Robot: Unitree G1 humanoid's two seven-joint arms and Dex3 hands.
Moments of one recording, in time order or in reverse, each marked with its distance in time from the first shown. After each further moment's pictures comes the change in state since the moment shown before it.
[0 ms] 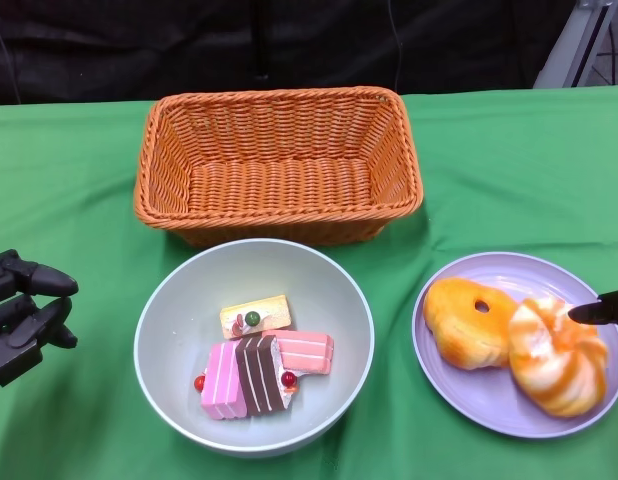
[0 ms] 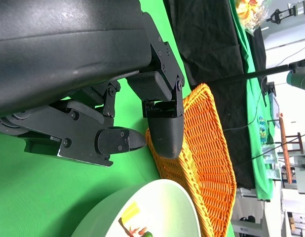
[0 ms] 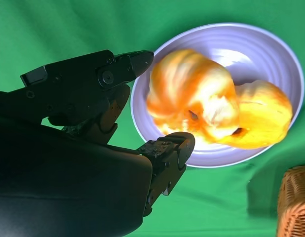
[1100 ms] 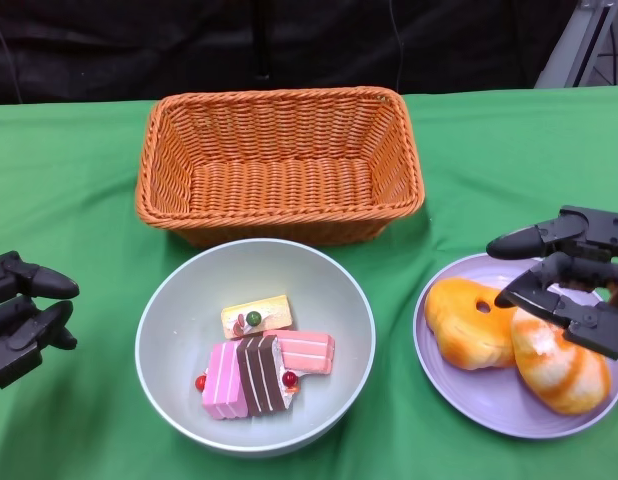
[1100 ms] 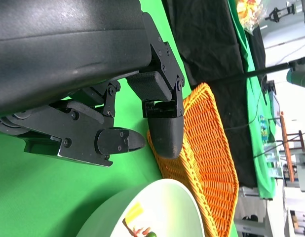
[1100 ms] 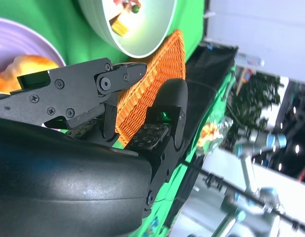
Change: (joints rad) left arm 0.002 0.004 -0.003 0.012 0.011 -0.043 -0.022; right arm 0.091 0.534 -0.139 -0.091 0.552 -0.189 -0.316
